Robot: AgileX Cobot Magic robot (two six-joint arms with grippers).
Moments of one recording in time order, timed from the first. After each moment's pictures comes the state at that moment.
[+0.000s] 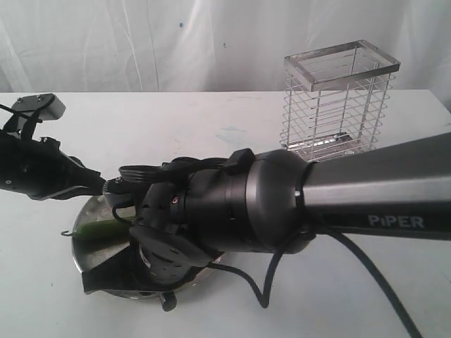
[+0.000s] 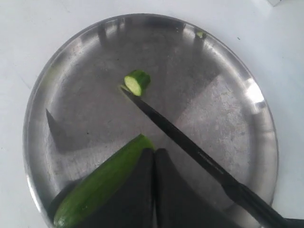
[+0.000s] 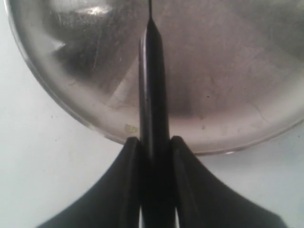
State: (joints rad) left arm -0.01 1.50 -0.78 -1.10 0.58 1.11; right arm 1.08 1.88 -1.23 -0.29 0.61 0.89
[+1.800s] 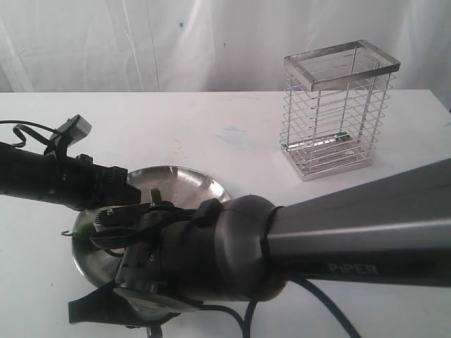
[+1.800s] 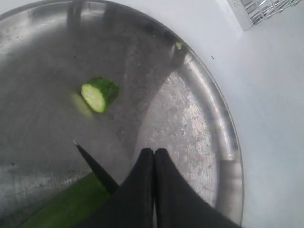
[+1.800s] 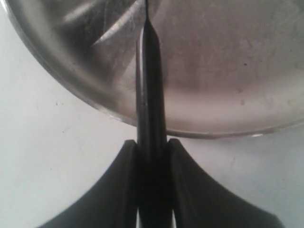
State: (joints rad) left arm -0.01 1.78 -0.83 -1.49 0.72 1.33; right arm 1.15 1.94 -1.20 -0.36 0.54 1.11
